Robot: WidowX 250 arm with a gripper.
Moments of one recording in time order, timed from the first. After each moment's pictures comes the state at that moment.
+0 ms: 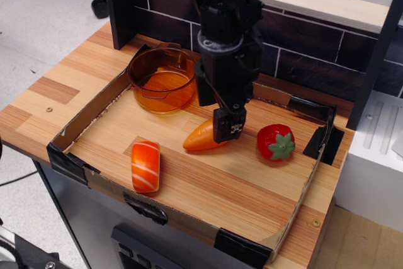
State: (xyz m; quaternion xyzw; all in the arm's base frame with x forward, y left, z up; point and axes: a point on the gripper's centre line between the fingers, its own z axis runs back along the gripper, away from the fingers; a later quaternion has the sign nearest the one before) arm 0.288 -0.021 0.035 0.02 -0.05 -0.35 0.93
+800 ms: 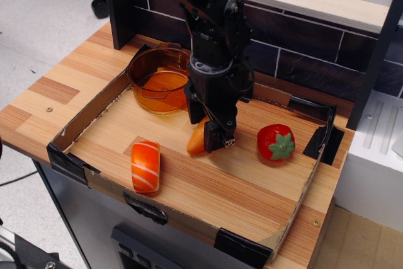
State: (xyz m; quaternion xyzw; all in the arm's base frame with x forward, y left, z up) arm 0.286 -0.017 0.009 0.03 -0.04 -0.32 0.95
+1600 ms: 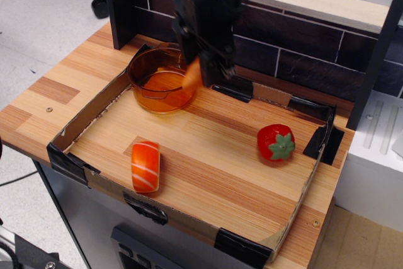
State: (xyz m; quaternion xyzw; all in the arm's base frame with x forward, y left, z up) arm 0.303 0.011 0.087 0.04 -0.10 -0.23 0.97
